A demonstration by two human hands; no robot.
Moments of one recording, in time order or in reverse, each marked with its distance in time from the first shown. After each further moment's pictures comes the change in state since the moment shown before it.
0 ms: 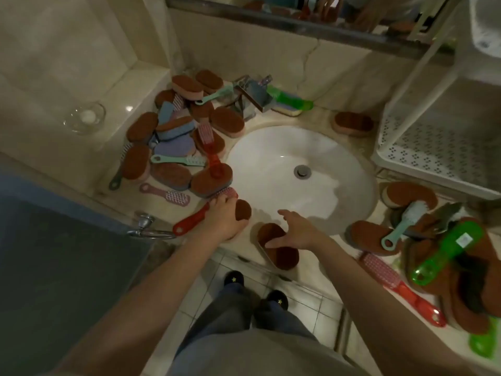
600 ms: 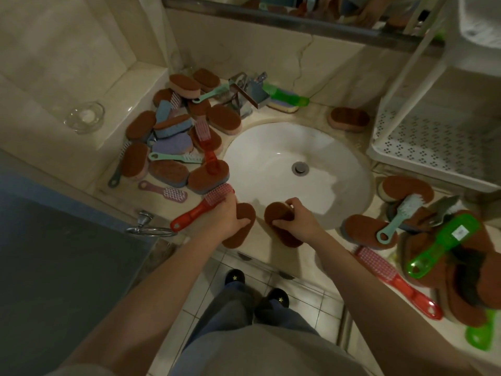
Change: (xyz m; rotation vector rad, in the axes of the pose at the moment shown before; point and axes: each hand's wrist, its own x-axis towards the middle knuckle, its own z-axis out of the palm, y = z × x) left_hand -0.009 0.012 0.009 -0.253 0.002 -0.057; right_hand -0.002 0.012 -0.001 0.258 0.258 -0.014
